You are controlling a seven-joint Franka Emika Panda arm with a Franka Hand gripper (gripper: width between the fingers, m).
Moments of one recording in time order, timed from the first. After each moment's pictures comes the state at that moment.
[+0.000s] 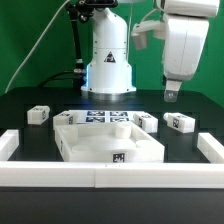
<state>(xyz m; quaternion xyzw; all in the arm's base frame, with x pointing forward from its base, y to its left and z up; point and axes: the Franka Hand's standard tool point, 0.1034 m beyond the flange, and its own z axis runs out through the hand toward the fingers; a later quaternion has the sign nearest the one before) 0.582 0.051 0.115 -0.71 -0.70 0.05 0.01</state>
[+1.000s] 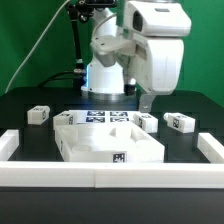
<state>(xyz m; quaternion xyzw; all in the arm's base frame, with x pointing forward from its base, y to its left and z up) 0.556 0.002 0.096 -0.61 -0.79 0.04 0.04</state>
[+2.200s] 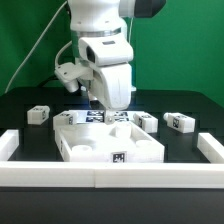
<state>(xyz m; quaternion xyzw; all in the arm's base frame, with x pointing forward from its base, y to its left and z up) 0.465 -0.044 0.045 -0.58 -0.81 0.01 0.08</state>
